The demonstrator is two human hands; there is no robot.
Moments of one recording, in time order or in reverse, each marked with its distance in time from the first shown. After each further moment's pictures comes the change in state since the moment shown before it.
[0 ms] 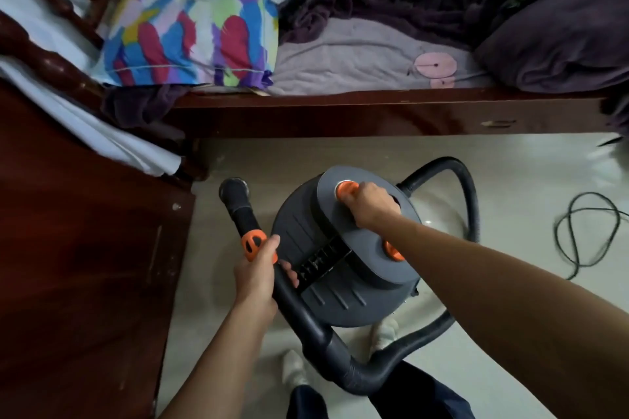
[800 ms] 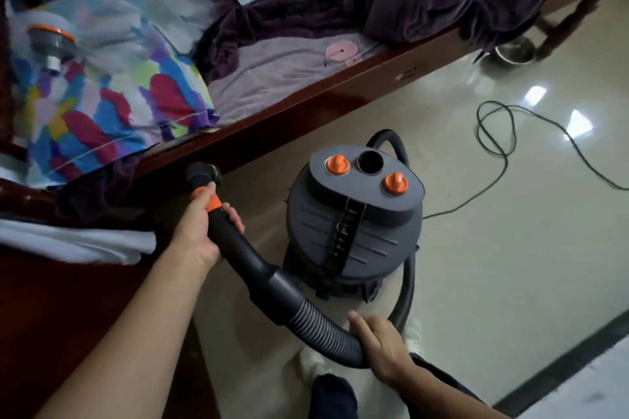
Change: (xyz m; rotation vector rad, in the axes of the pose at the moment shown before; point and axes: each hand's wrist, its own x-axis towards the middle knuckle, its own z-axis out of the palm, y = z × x) left_hand 0.060 0.160 -0.055 0.162 -0.468 -0.088; right_hand -0.217 -0.018 0.246 0.600 0.210 0.097
